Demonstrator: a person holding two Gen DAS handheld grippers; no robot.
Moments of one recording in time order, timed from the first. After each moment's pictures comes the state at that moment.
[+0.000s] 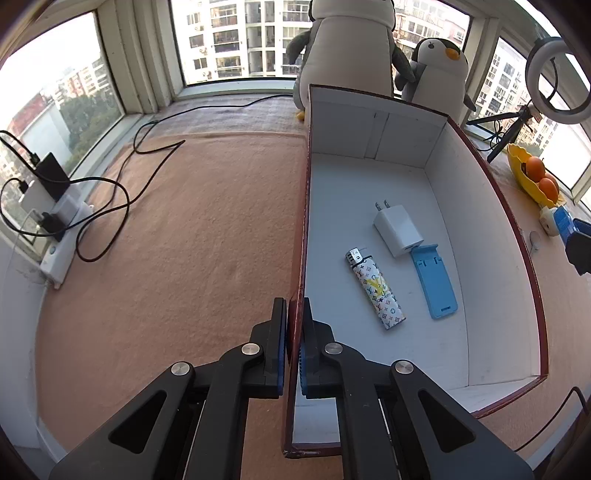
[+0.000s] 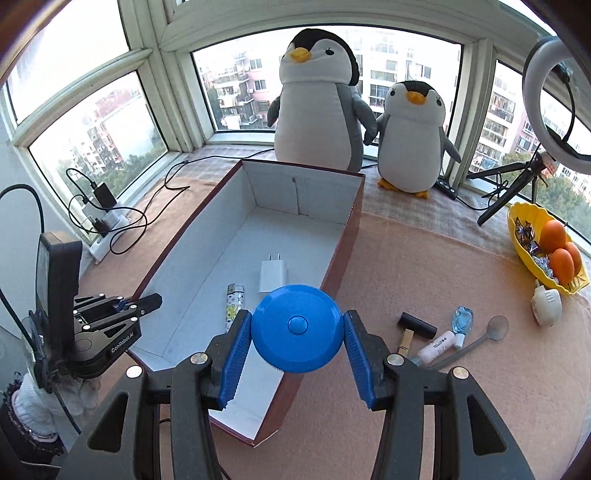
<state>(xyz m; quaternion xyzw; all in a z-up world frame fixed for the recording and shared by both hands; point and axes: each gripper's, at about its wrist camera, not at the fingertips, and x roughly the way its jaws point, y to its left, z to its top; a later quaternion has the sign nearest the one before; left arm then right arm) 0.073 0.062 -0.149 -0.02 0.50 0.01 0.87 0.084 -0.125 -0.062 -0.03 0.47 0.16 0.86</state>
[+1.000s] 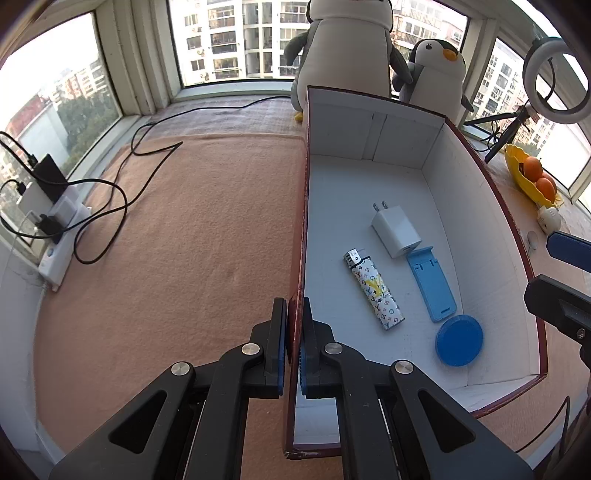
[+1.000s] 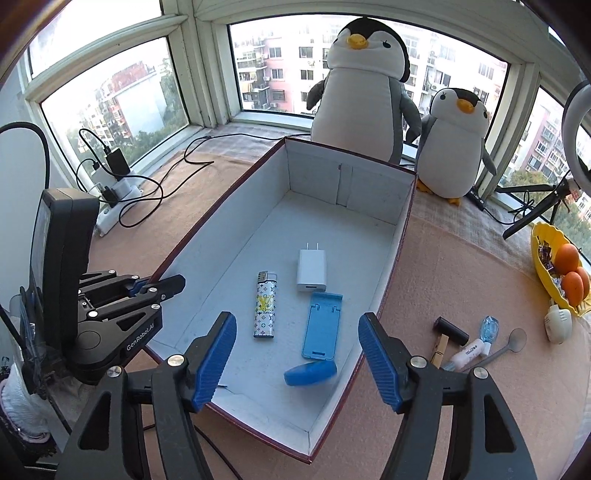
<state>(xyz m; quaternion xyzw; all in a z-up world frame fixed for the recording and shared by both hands) 0.073 0.062 -0.151 -0.02 0.50 0.00 0.87 0.075 -0.077 -0.078 -0.08 0.48 0.18 0.86</state>
